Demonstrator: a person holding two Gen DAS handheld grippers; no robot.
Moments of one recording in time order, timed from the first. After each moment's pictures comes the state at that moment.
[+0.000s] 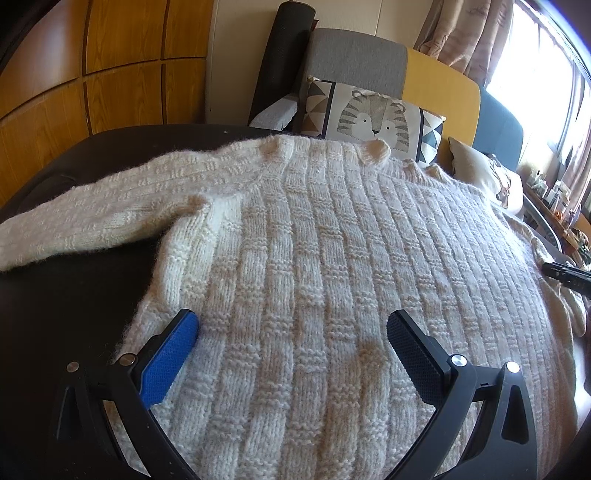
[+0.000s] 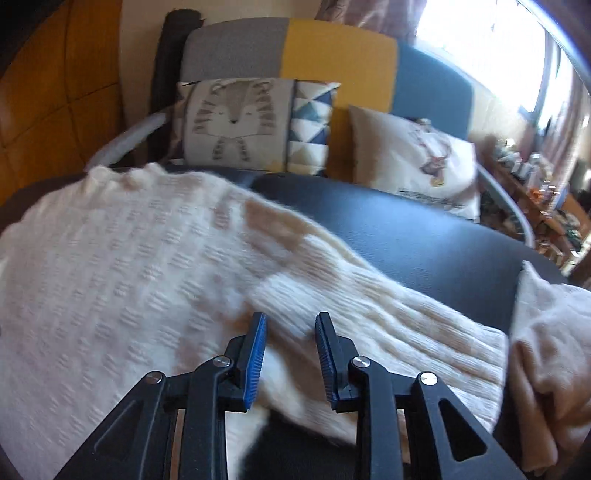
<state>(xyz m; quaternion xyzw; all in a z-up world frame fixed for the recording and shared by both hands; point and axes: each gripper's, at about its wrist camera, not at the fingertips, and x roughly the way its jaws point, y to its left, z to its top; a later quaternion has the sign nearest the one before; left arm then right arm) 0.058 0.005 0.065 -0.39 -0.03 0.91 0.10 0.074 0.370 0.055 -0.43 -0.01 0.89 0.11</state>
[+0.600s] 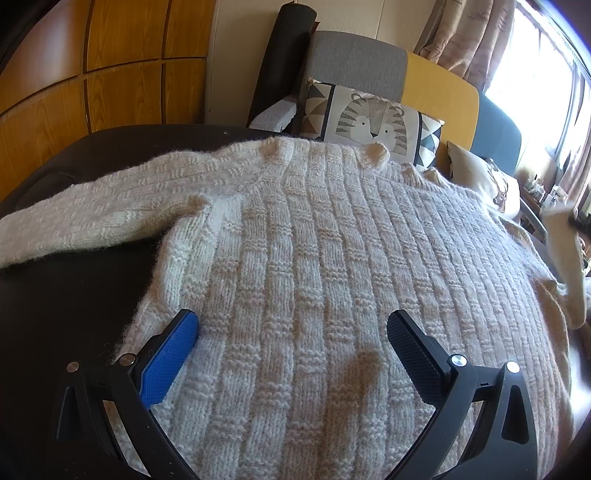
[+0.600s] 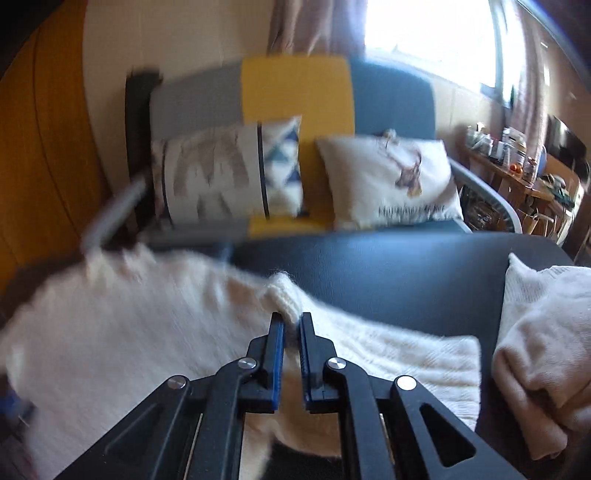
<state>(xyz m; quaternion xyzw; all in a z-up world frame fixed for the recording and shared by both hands) 0.059 0.001 0.064 -0.39 -0.04 0.91 0.11 0.093 0.406 0.123 -0.32 0.11 0.93 0.14</state>
